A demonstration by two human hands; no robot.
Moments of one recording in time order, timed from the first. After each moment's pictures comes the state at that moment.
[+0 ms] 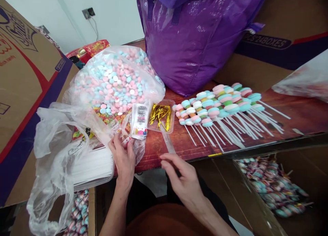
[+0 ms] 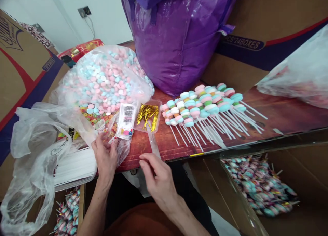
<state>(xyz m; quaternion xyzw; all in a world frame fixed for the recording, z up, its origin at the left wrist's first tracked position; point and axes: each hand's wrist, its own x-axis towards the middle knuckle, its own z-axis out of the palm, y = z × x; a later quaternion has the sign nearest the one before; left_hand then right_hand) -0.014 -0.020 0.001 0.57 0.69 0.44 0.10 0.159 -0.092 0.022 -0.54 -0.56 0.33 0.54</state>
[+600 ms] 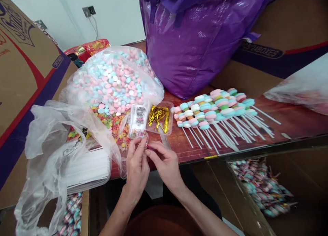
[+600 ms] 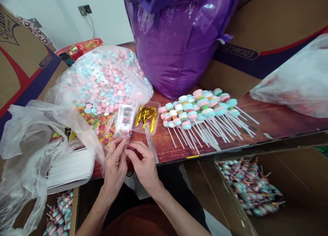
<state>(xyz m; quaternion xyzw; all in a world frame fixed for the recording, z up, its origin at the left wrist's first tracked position) 0.018 -0.041 0.020 0.63 0.53 0.48 0.31 0.132 -0.047 0.016 -0.48 -0.45 0.47 0.59</state>
